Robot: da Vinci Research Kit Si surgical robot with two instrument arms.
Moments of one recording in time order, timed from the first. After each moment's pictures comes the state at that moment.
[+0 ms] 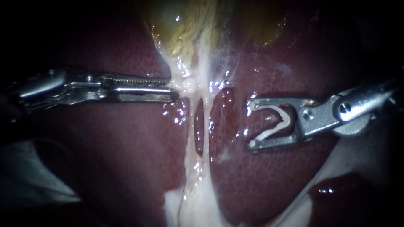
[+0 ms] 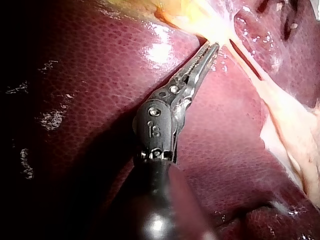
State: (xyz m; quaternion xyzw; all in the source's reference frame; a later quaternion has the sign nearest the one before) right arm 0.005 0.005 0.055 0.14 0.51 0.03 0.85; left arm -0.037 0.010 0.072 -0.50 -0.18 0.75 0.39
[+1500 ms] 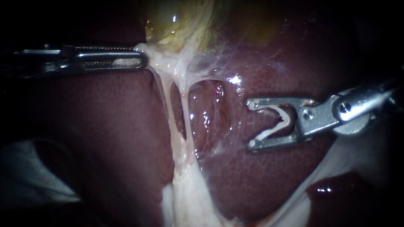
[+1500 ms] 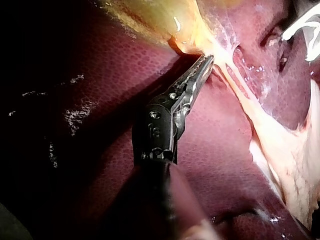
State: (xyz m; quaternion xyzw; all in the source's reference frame) right arm 0.005 0.005 0.055 0.14 0.51 0.03 0.85; left arm -0.031 0.015 0.060 -0.50 -0.21 0.73 0.42
